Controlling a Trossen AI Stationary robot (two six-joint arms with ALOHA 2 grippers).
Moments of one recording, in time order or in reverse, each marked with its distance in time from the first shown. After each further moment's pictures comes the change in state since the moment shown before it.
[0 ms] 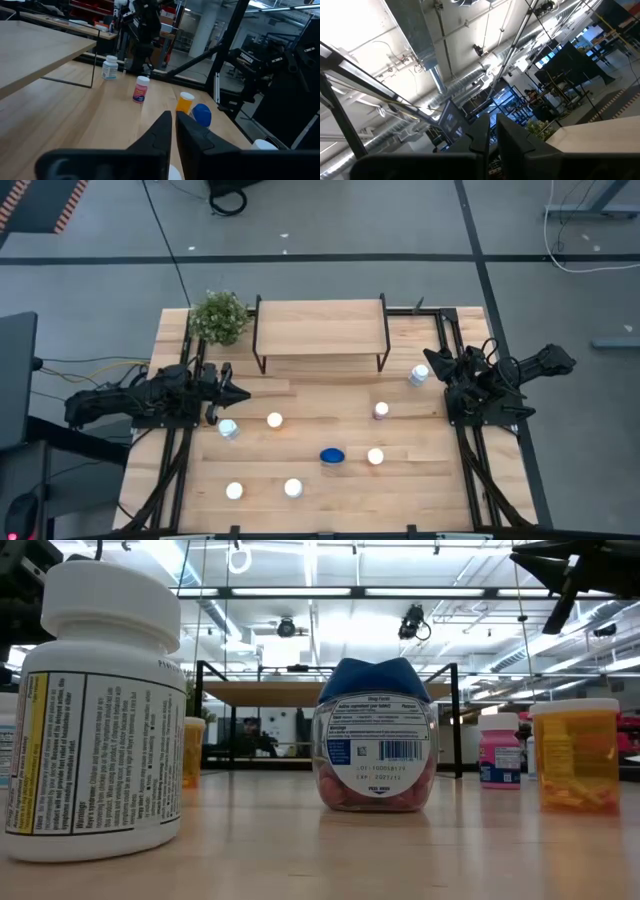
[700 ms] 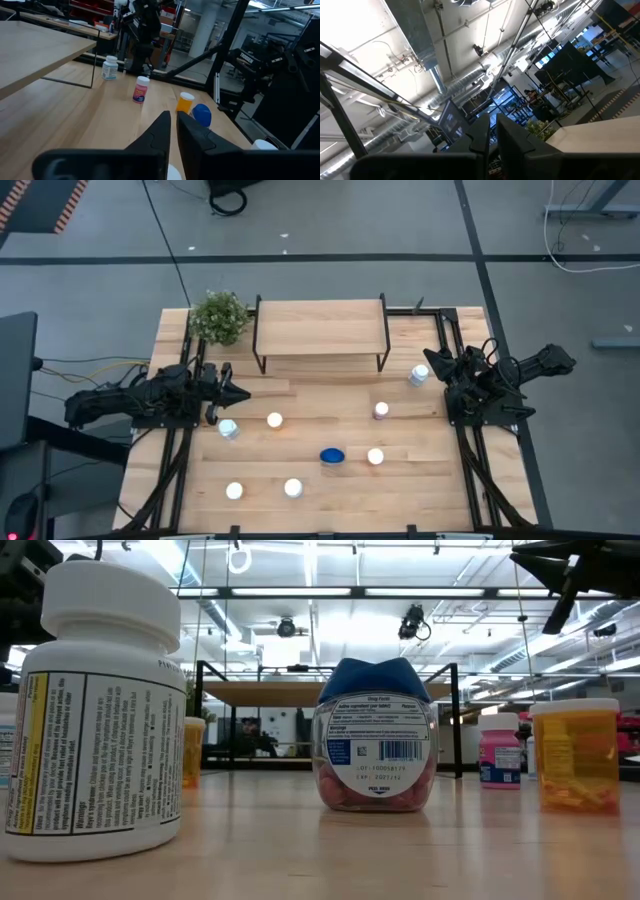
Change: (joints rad) left arm 0.000 0.000 0.000 0.001 0.000 0.000; right arm 0.000 0.000 0.000 0.000 0.000 0.000
